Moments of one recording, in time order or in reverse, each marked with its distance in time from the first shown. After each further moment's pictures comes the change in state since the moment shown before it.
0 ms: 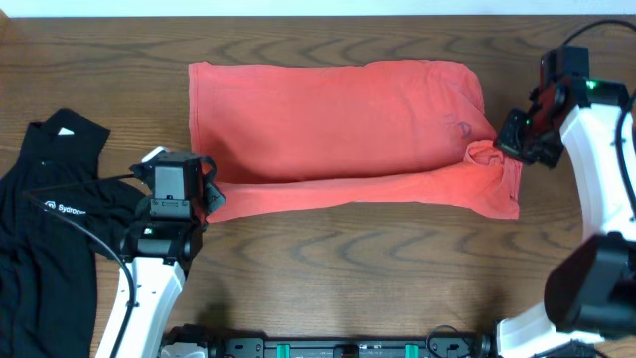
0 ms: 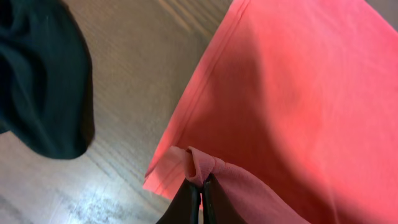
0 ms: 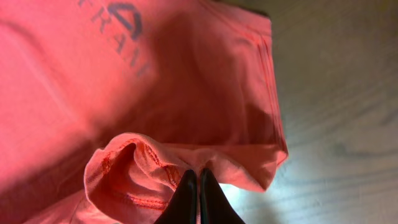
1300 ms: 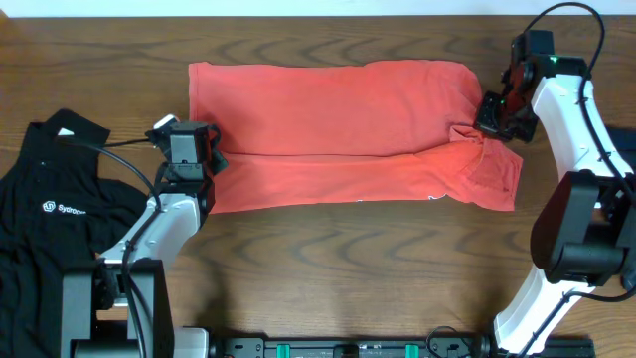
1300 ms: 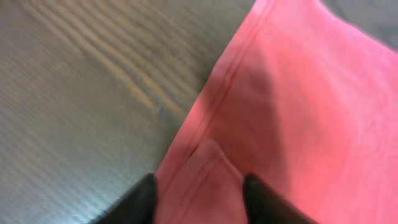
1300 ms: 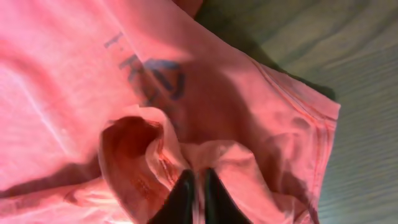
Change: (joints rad) left arm 0.058 0.484 0.003 0.600 -0.044 0.096; right arm 0.057 0.242 0.133 0.105 -0.014 -0.054
